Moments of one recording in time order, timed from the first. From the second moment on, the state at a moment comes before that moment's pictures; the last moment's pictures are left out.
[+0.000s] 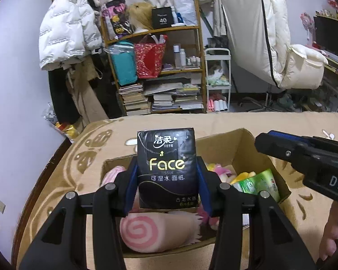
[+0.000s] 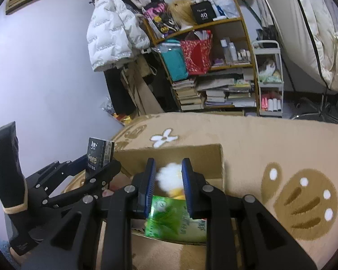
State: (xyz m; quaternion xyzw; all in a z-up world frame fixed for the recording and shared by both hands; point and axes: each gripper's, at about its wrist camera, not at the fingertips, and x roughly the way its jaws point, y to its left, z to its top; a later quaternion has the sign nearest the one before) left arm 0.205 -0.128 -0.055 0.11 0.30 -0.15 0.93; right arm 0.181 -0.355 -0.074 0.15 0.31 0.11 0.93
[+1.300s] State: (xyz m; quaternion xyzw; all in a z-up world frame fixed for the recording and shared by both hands) left arm 0.123 -0.051 0.014 0.09 0.26 -0.06 0.96; right arm 0.104 -0.344 0.000 0.11 0.27 0.09 0.95
